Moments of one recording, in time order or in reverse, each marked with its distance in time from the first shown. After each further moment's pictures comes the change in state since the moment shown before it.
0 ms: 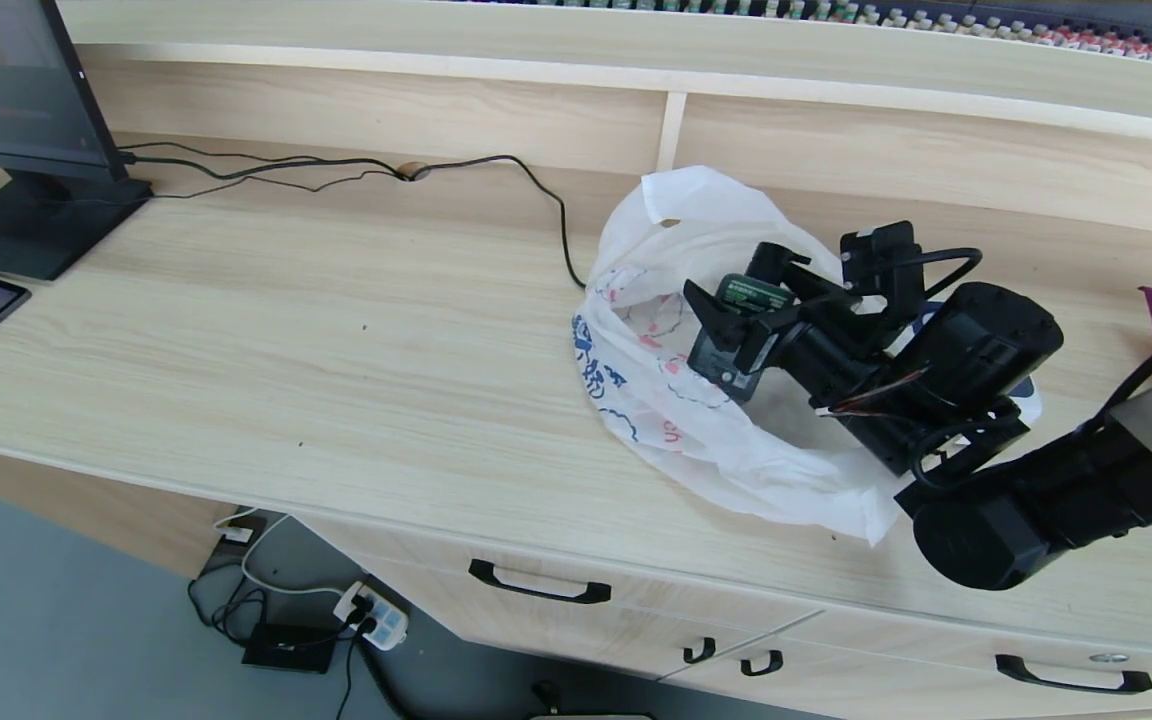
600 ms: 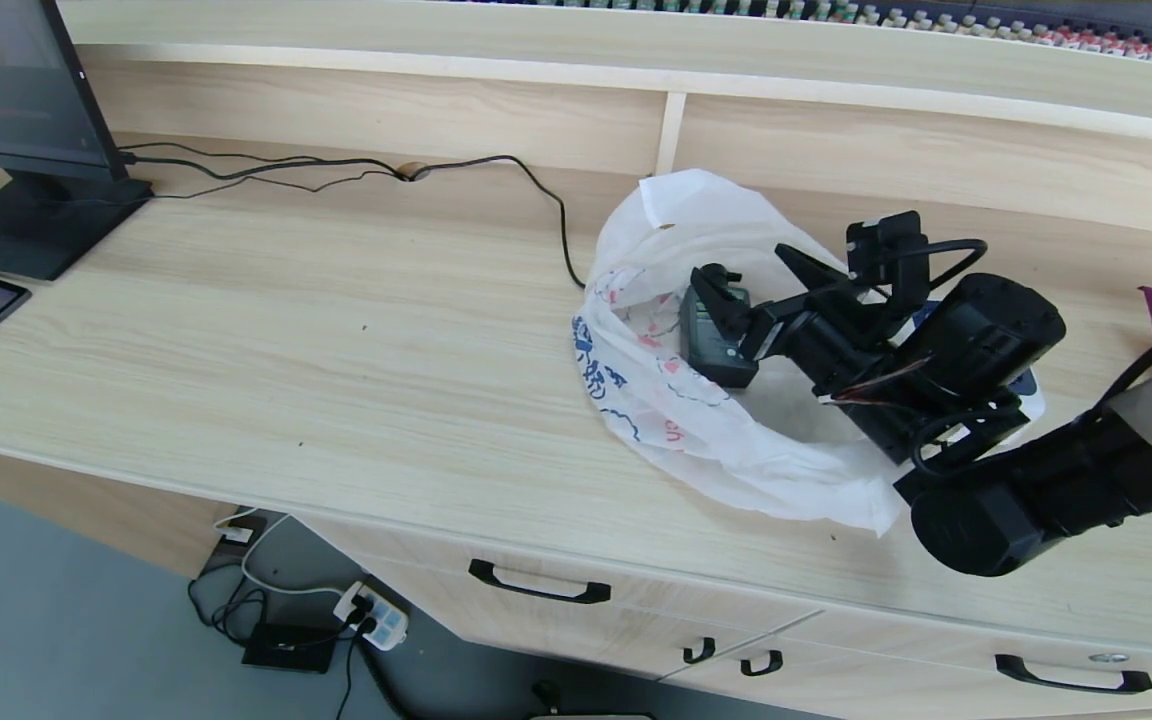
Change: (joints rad) left arm 0.000 0.000 0.000 0.002 0.000 0.000; right arm -0.018 0.004 -0.037 -0.002 -0.005 -0.011
